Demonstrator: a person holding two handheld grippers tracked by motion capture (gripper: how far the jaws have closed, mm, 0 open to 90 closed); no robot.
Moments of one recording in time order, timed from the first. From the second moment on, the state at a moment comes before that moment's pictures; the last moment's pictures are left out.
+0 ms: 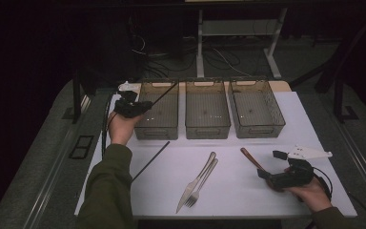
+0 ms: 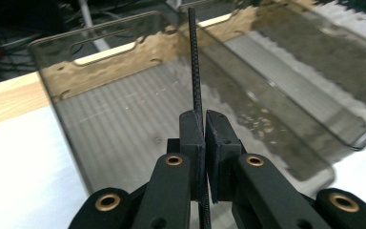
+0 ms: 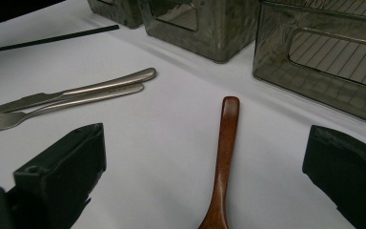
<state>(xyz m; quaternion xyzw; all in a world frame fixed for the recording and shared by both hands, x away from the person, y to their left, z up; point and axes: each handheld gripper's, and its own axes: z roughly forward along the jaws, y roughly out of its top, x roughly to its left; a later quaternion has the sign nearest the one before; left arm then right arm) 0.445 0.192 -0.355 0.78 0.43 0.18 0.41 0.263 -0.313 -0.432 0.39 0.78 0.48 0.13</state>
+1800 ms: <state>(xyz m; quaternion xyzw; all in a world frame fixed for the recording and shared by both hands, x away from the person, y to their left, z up) 0.443 0.167 -0.351 0.81 0.39 0.16 0.40 0.263 -0.314 -0.431 0.39 0.78 0.48 0.13</state>
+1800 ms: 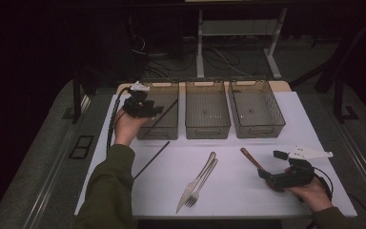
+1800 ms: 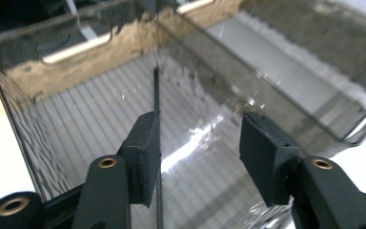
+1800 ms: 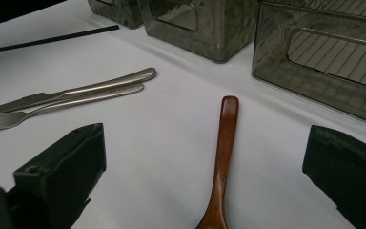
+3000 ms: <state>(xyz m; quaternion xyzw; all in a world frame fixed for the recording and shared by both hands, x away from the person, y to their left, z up) 0.336 0.172 -0.368 0.82 0.34 0.19 0.43 0.261 -0.315 -0.432 0.39 0.77 0.48 0.14</state>
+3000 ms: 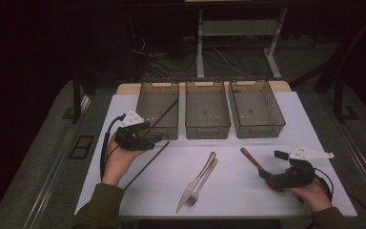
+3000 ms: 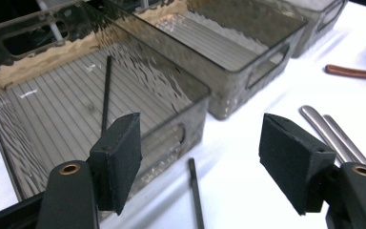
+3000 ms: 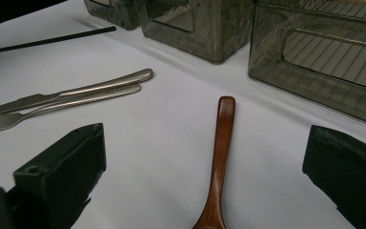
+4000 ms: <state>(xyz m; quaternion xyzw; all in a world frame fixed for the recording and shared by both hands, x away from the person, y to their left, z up) 0.278 0.212 -0.422 0.82 0.37 0.18 0.39 0.259 -0.314 -0.430 0.38 0.78 0.48 0.14</state>
